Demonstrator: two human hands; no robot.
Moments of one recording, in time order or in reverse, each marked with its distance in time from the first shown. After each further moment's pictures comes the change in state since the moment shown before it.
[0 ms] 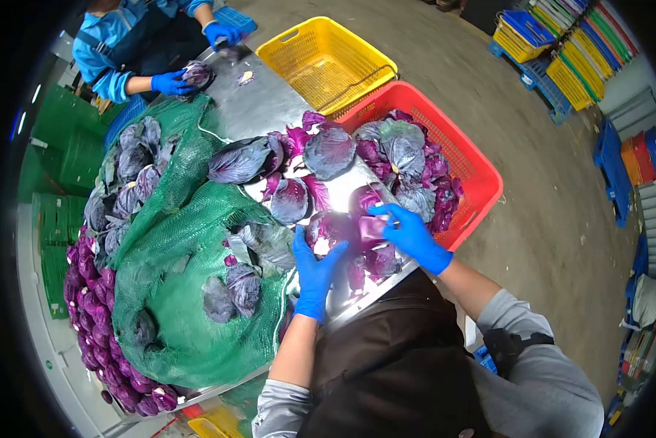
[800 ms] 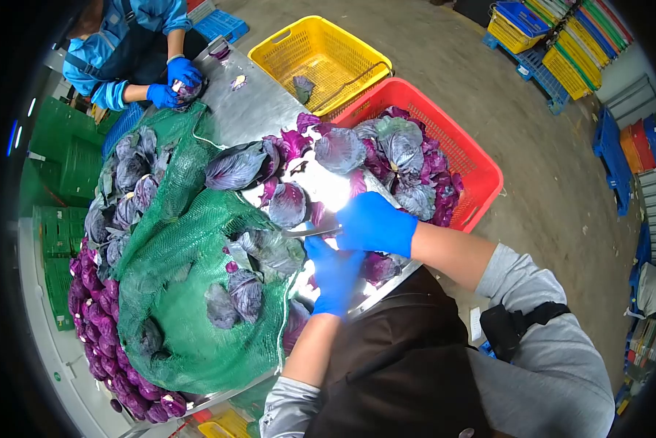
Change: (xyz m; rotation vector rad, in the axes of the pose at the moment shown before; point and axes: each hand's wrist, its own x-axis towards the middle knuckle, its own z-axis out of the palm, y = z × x) left_hand -0.006 0.022 0.030 0.241 -0.005 0.040; right_hand 0.058 -0.071 0.036 -1.039 -0.392 -0.378
